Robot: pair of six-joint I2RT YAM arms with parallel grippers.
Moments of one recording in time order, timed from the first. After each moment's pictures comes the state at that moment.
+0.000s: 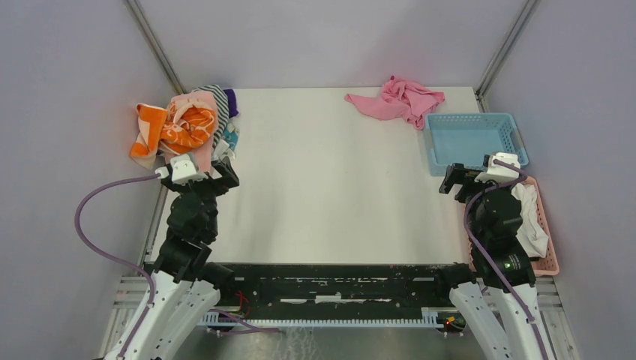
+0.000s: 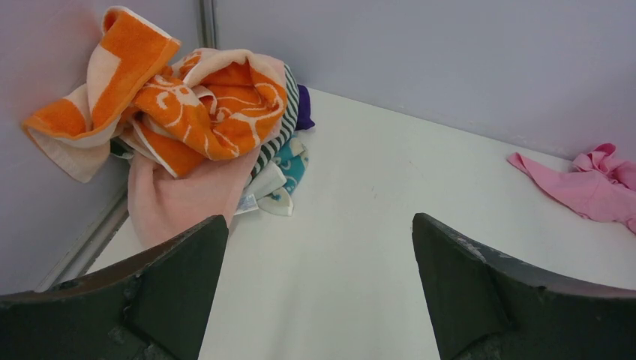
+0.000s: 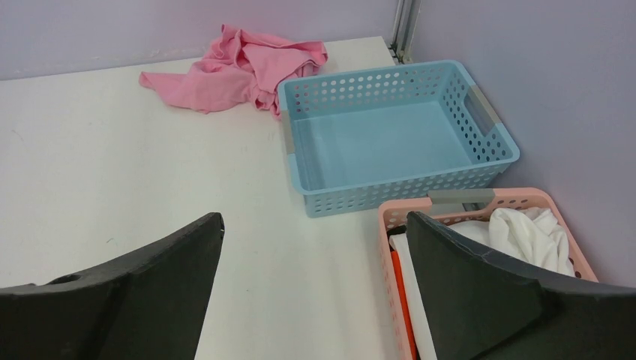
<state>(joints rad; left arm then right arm) -0.40 0.44 0.61 -0.14 -0.63 -0.15 0.22 0.42 0.73 -0.43 0.40 0.06</state>
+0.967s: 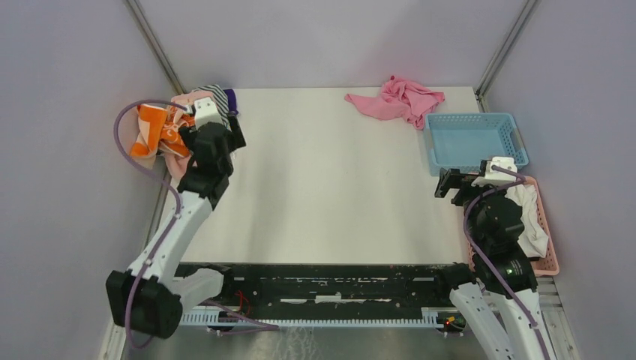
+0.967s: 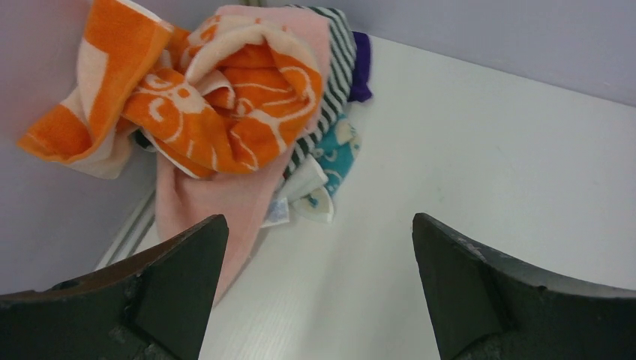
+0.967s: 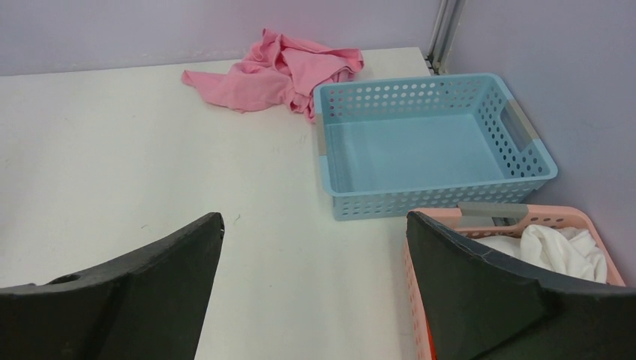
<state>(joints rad) -0.28 1.00 0.87 -0.11 -0.61 -0.16 0.25 0.39 0.72 -0.42 0.34 0.06</state>
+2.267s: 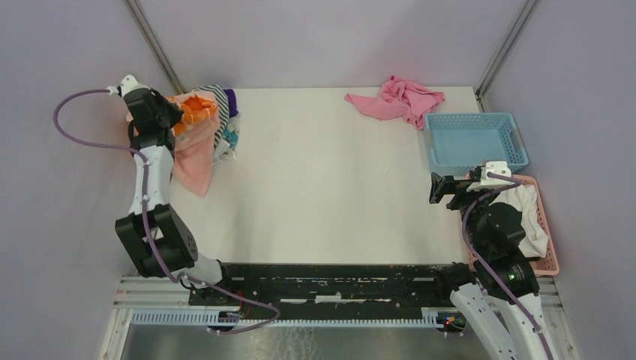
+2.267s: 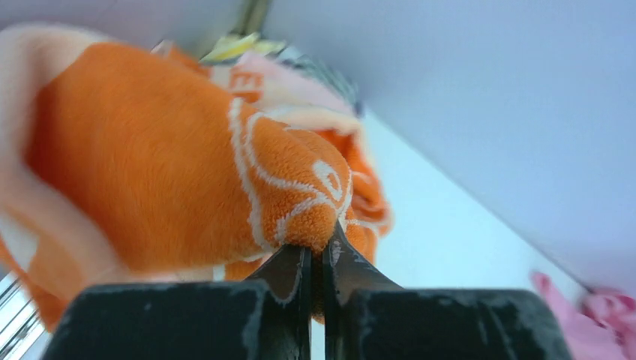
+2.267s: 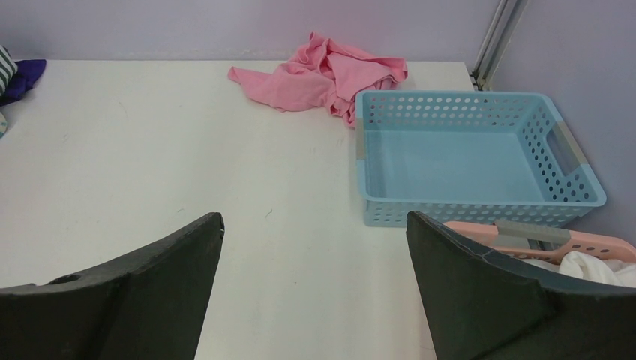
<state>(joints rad) 0.35 1.57 1.29 -0.10 -0.01 -0.47 0.31 0.33 0.70 -0.42 0.27 0.05</state>
